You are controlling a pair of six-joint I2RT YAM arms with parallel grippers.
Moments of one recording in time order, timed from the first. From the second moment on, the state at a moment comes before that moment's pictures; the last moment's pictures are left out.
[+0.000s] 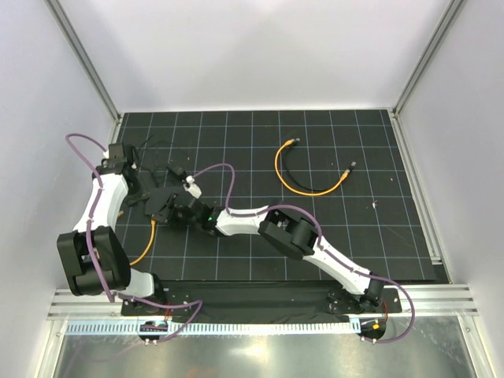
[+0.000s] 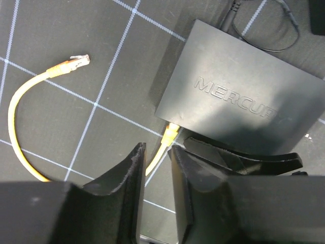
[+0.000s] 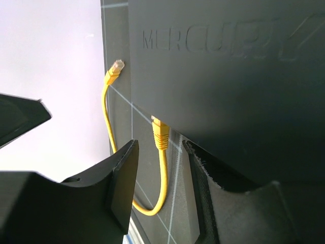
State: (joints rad) left arm 0.17 1.42 1.07 -0.78 -0.16 -0.26; right arm 1.14 2.54 1.85 0.27 0.05 1.28
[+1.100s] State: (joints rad) left arm 0.30 1.69 1.13 -0.70 0.00 -0.32; right arm 1.07 2.48 1.68 0.42 0.04 1.33
